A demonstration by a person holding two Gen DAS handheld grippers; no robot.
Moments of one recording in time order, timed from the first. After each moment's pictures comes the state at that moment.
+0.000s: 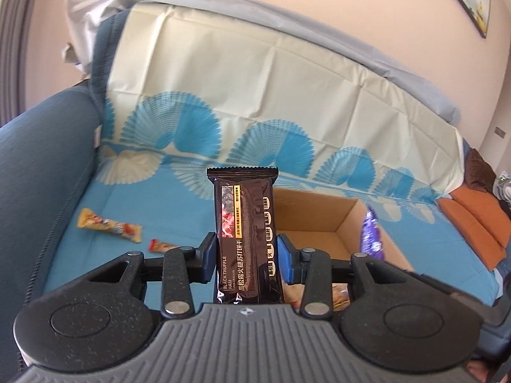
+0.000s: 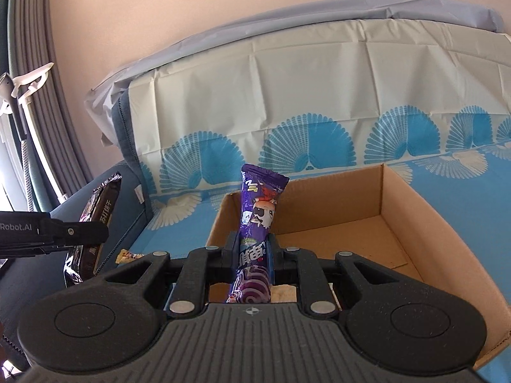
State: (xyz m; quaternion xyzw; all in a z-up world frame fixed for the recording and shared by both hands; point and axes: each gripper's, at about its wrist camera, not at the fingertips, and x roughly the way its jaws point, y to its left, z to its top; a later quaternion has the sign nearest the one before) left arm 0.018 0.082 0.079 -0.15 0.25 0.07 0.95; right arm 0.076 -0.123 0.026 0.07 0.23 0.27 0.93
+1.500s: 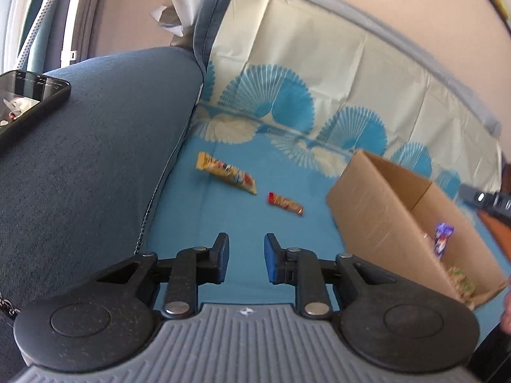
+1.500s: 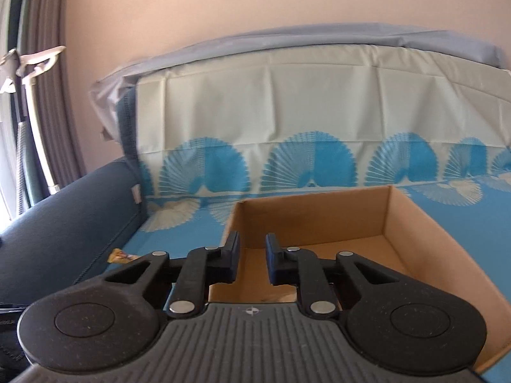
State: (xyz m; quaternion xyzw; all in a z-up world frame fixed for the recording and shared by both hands) left arm -0.087 0.220 -0.019 -0.20 0.24 0.14 0.94; right arm 0.049 -0.074 0.025 0.02 0.19 0.27 0.94
